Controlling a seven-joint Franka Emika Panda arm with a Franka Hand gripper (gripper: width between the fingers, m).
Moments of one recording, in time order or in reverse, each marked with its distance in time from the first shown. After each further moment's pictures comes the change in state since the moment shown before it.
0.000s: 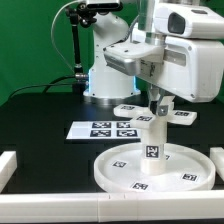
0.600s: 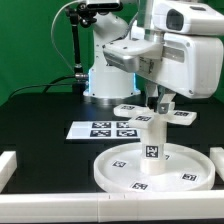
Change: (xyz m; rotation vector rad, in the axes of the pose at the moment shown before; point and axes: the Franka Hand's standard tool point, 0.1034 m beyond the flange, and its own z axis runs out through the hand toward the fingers) arm 0.000 -0.004 -0.003 0.001 0.000 0.003
